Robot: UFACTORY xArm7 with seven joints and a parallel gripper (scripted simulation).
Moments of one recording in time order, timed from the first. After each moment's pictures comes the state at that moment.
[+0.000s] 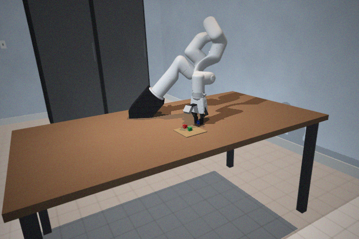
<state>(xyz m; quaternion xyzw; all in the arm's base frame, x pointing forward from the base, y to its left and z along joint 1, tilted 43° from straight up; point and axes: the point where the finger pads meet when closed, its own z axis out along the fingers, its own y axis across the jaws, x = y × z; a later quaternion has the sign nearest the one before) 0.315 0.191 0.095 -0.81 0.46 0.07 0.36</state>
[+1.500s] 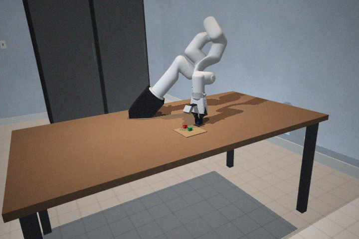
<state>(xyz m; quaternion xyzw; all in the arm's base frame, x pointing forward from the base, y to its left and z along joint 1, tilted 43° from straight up) 0.315 0.191 0.095 -0.81 0.46 0.07 0.36</state>
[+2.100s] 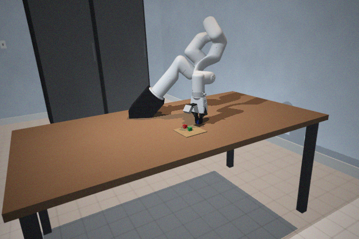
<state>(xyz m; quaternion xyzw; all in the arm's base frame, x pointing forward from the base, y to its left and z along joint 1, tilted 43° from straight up) 0.314 0.189 0.097 -0.81 0.46 0.07 0.36</state>
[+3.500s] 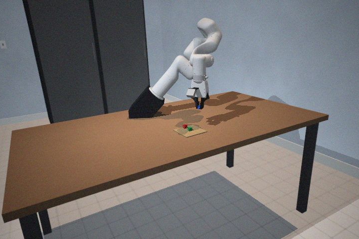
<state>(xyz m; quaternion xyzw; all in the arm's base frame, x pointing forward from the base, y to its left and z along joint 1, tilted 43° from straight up) 0.313 0.120 0.174 -0.85 0.38 0.03 0.37</state>
